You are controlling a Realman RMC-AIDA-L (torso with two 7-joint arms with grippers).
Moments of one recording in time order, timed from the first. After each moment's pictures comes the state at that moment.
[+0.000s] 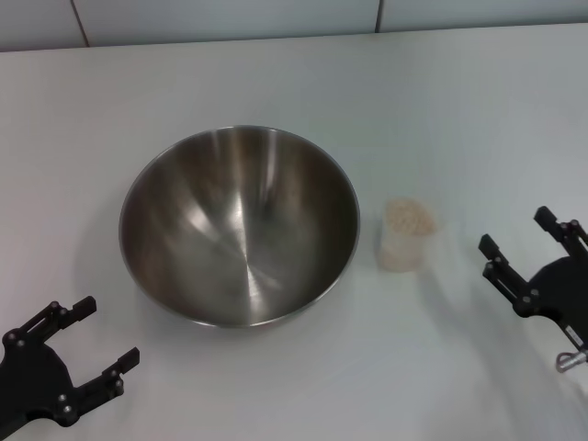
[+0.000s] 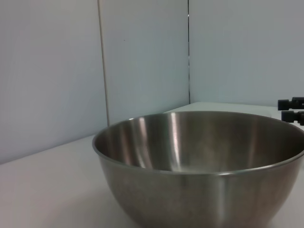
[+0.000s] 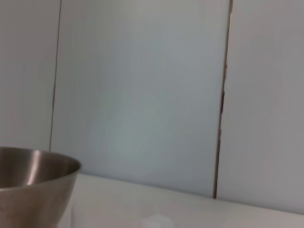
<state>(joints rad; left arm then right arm) -0.08 -2.06 0.79 0.40 1.65 1.57 -0.58 0.14 2.09 0.22 0.13 -2.08 -1.44 0.05</state>
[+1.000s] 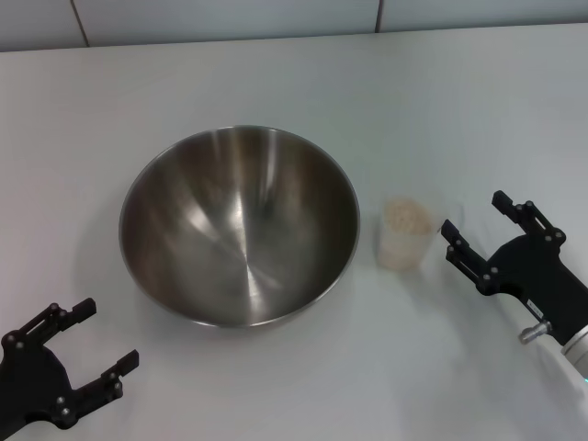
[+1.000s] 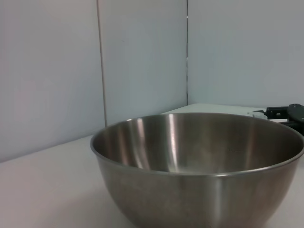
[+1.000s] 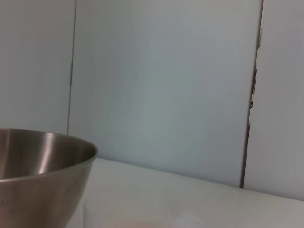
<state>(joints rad) -0.07 -2.05 0.79 0.40 1.65 1.58 -0.59 0.24 2.09 0.22 0.16 -2.08 -1.32 0.05</state>
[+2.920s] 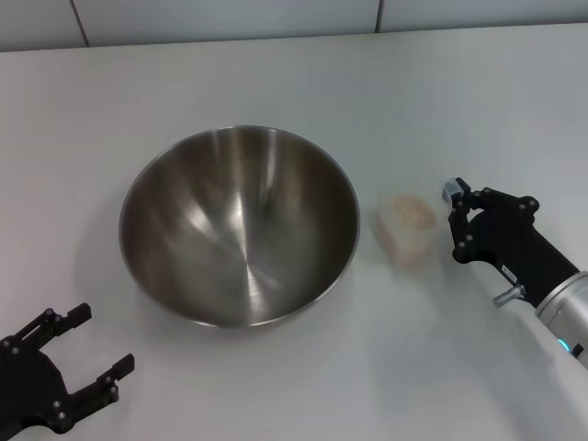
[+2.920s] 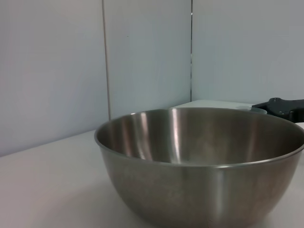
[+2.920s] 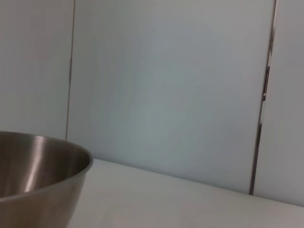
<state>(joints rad) -0.06 -2.05 0.79 0.39 1.65 1.57 -0.59 0.33 2.09 0.26 0.18 -2.08 -1.22 0.05</state>
